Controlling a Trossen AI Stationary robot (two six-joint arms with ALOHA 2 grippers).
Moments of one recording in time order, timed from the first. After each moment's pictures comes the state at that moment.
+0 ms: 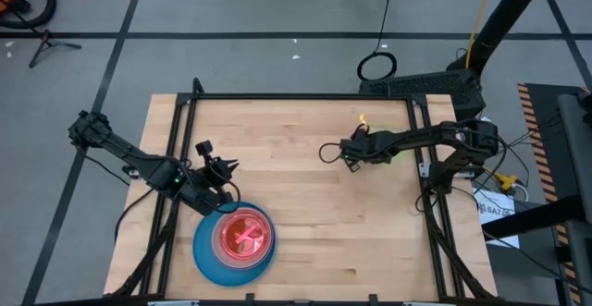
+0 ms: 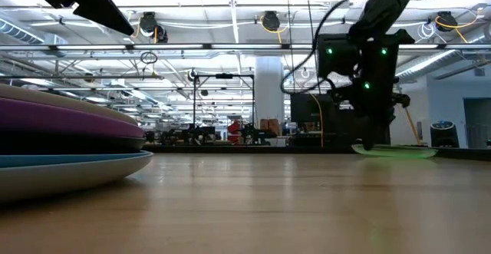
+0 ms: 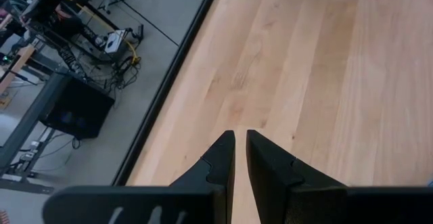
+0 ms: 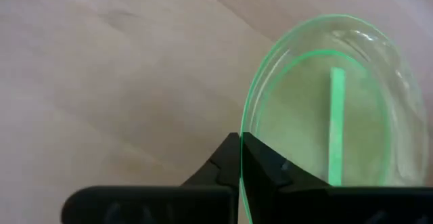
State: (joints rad) left arm -0.50 1.09 0.87 -0.86 -0.93 -0.40; right arm -0.22 1.58 0.77 -0.73 0.48 0.76
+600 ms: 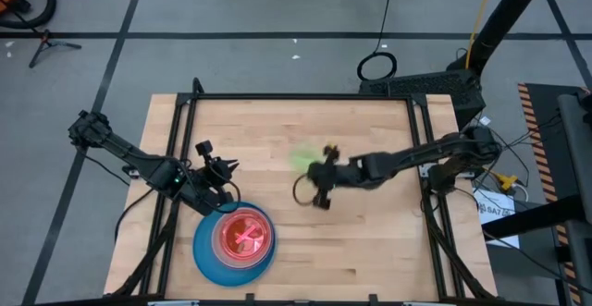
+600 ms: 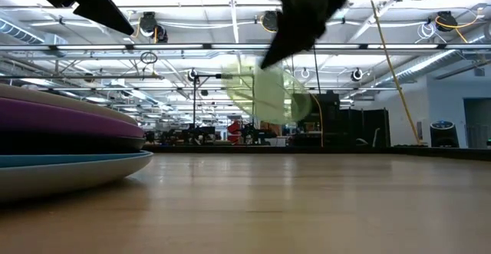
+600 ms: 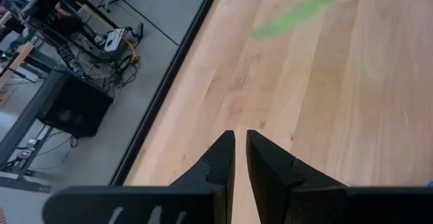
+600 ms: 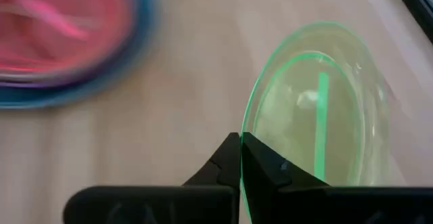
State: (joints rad) left arm -0.50 1.09 0.87 -0.86 -0.93 -0.41; right arm 0.16 1.61 1.13 -0.37 0.31 0.22
